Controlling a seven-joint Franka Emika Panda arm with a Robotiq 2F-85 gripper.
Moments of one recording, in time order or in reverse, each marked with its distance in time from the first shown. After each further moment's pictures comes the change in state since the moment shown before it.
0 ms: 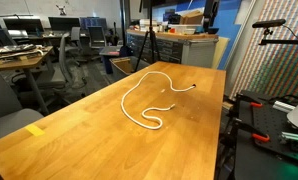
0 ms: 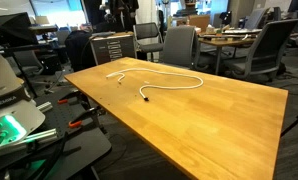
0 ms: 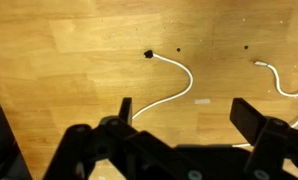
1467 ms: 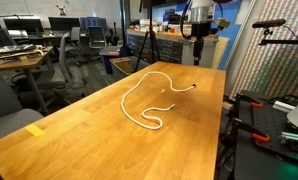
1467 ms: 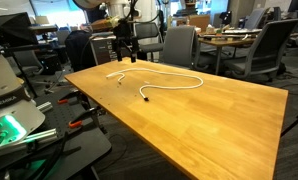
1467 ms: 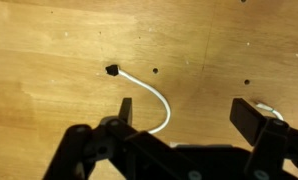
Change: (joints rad) arm 0.062 0.304 0.055 -0.096 -0.009 0.295 -0.013
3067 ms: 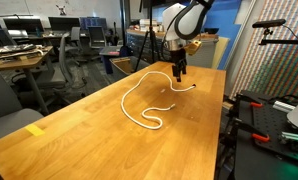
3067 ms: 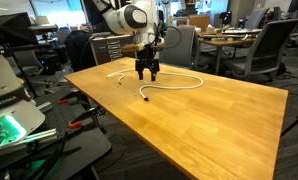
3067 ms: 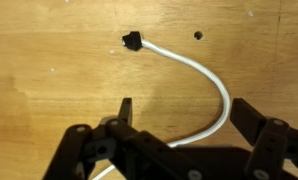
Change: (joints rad) arm -0.009 0.516 -0.001 0.397 -0.137 -0.033 0.233
